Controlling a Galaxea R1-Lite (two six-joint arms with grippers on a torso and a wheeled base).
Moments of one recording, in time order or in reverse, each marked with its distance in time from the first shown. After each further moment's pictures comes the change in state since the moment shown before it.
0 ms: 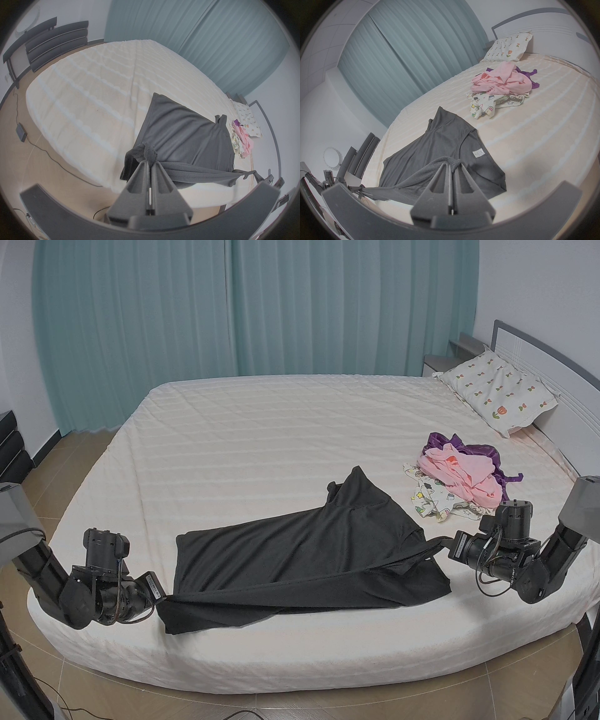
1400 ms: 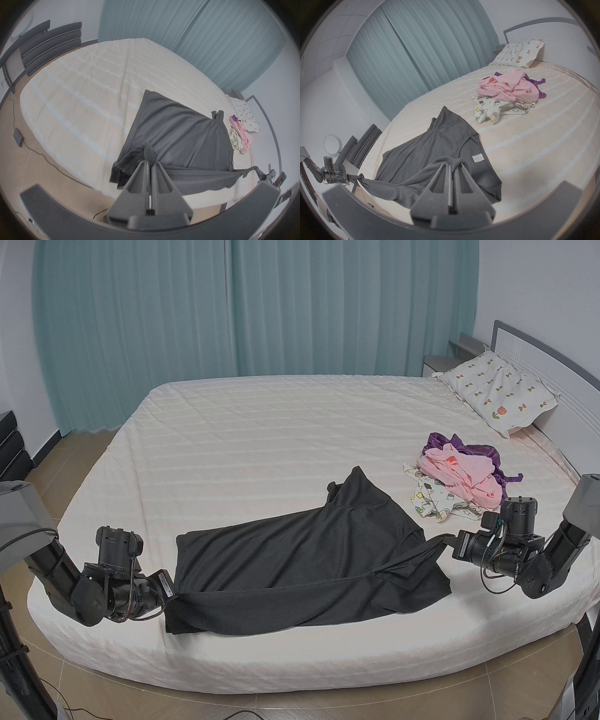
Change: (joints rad) left arm -0.051 0.035 -0.043 0.000 0.006 0.006; right arm -0.032 -0.015 -0.011 0.024 0.069 -0.119
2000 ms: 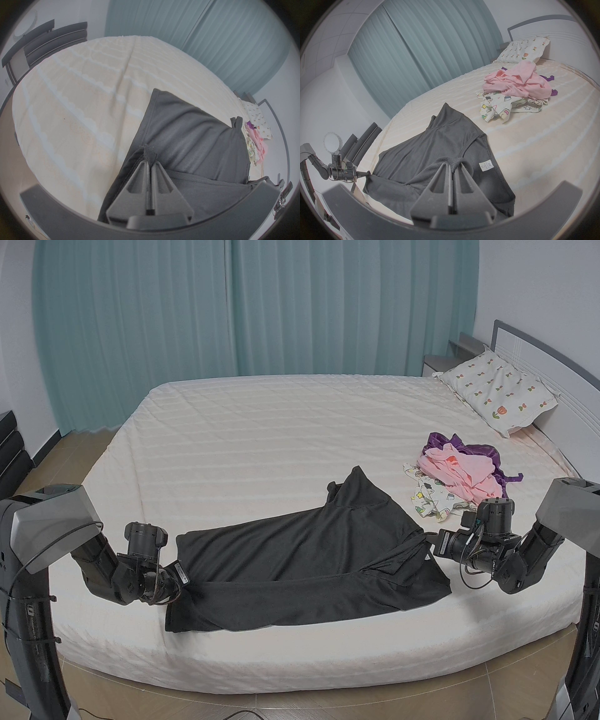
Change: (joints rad) left arm 0.032 0.292 -0.304 0.040 0.058 -0.007; right arm 0.034 0.163 -0.170 -0.001 -0.006 0.002
